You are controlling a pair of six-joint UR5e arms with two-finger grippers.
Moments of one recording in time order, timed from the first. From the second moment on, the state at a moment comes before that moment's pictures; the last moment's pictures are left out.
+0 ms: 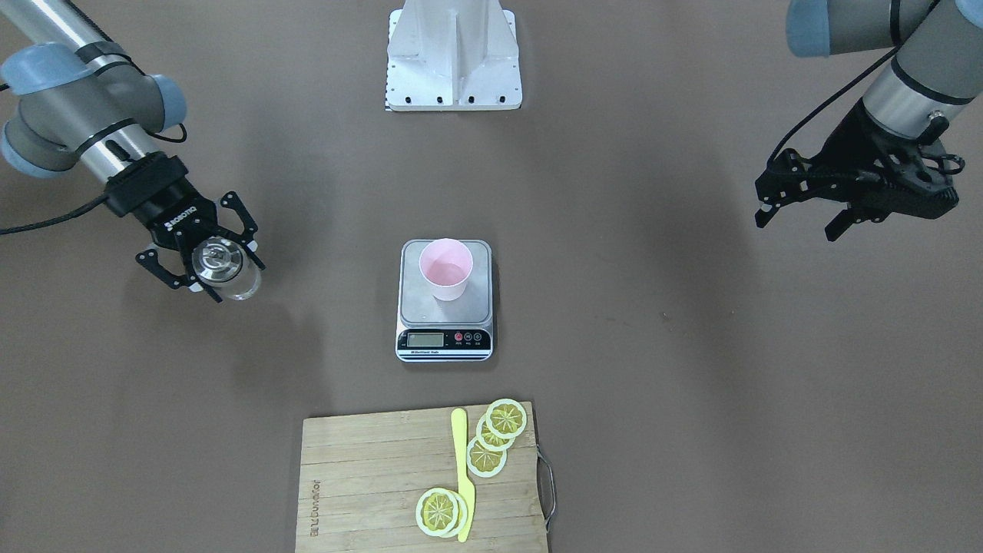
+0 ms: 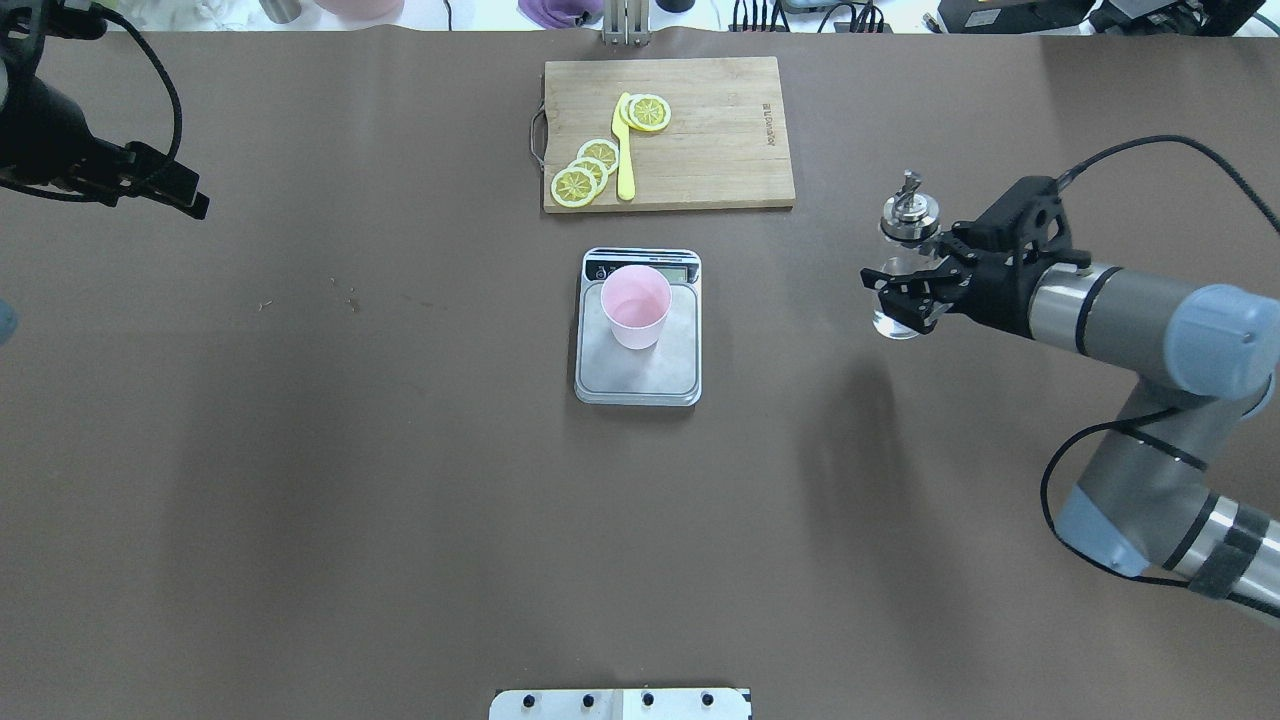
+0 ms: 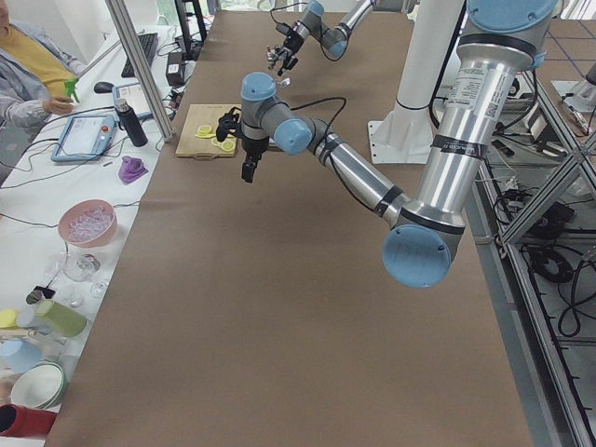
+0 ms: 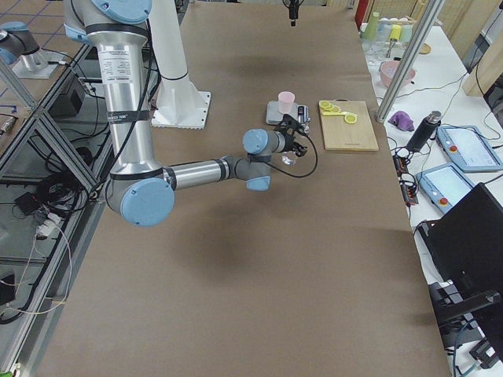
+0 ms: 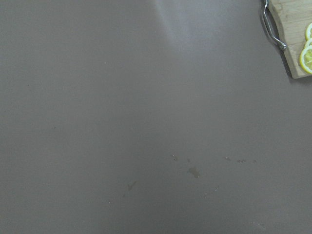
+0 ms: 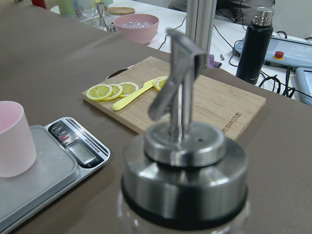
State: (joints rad) left arm -1.09 -1.84 -1.96 -1.62 -2.21 -0.61; right arm 0.64 -1.42 1.69 -0.41 1.56 0.53
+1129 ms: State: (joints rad) left arm -1.09 -1.84 -1.95 -1.62 -2.21 -0.61; right arm 0.36 -1.15 1.88 -1.37 1.12 0.41
